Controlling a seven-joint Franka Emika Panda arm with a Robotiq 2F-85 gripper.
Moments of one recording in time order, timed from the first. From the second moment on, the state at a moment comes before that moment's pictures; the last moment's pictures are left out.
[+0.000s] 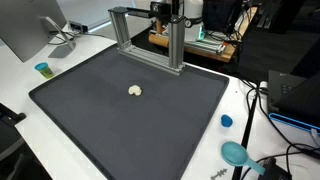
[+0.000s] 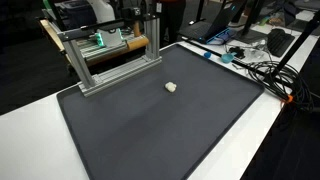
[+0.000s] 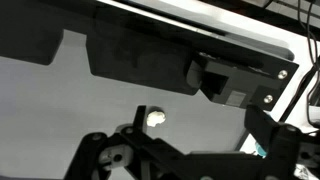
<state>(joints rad) 0.02 -0.59 -0.28 -2.48 0.03 1.95 -0.49</state>
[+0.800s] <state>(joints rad) 0.02 -0.59 -0.26 -2.49 0.05 1.97 -0.44</state>
